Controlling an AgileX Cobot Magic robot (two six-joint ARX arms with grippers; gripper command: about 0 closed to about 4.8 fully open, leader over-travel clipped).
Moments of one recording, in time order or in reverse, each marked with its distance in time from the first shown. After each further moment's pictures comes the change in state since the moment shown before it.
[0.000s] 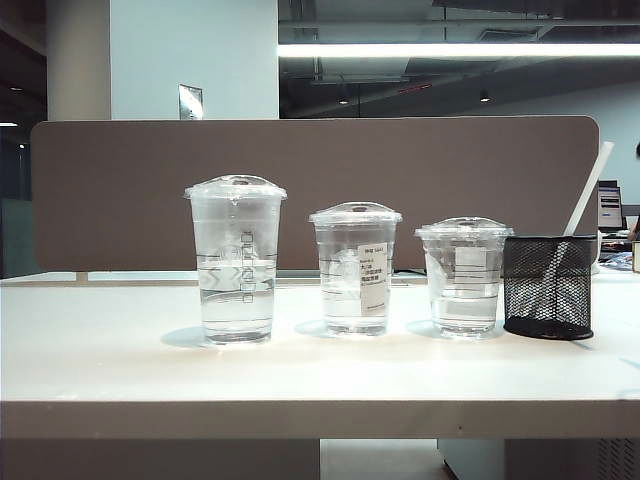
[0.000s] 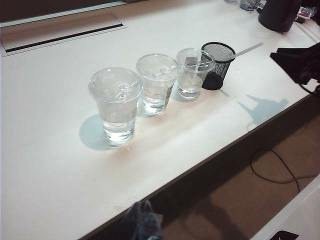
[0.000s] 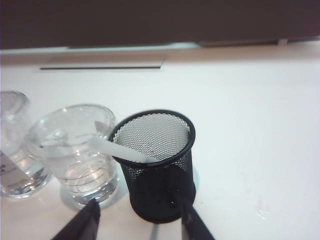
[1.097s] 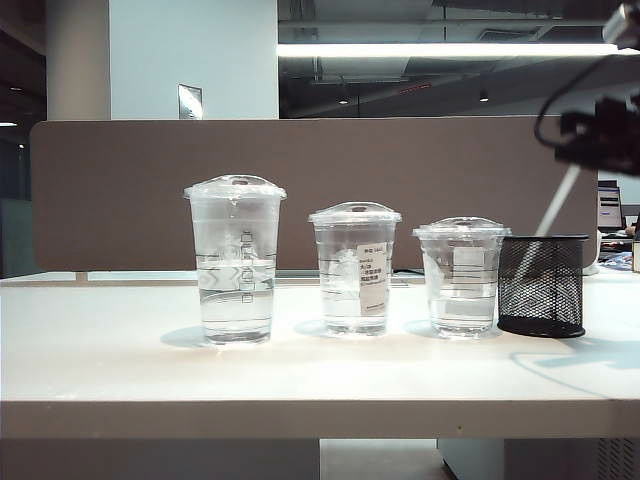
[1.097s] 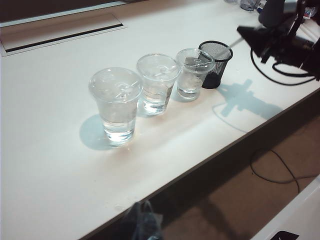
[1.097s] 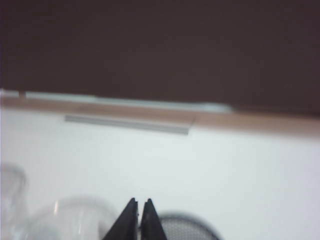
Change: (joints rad) left arm 0.000 0.001 0.000 0.000 0.000 0.000; right arm 0.053 0.632 0.201 0.640 -0.069 0.002
